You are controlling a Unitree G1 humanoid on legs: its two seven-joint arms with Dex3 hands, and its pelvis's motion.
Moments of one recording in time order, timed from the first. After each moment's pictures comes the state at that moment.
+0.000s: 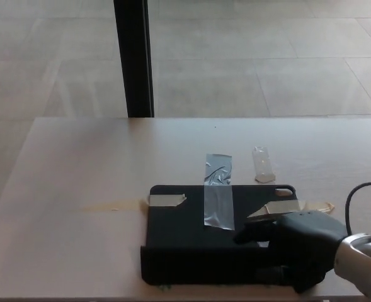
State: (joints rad) left_arm -0.08 0.66 0.72 1.24 -0.30 0.07 -0.19; right_arm -0.48 -0.68 0.69 0.15 -0.47 -0.01 0.25
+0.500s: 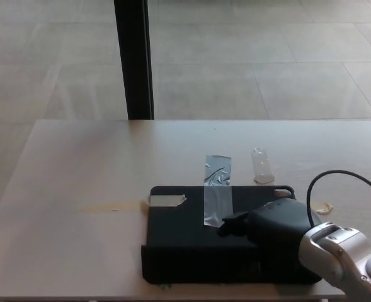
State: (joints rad) left_arm -0.11 0.69 0.71 1.24 -0.30 0.07 -0.20; right_arm -0.59 -0.55 0.81 0.32 -0.69 0.02 0.19
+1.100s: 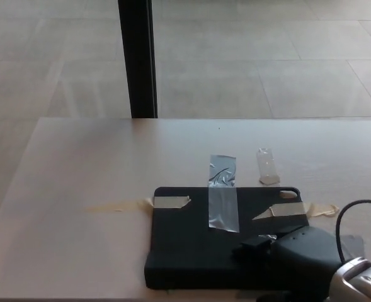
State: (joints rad) left_arm -0.13 0.71 0.69 1.24 -0.32 0.07 -0.21; right_arm -0.31 -0.70 0.66 -0.06 -0.73 0.05 0.26
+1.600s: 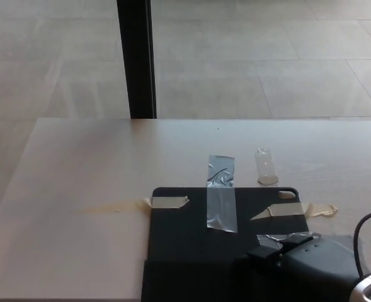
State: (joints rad) left_arm -0.15 0.72 0.68 1.24 -0.32 0.07 -0.21; right_arm -0.15 -0.74 0.58 -0.25 -0.70 0.07 0.31
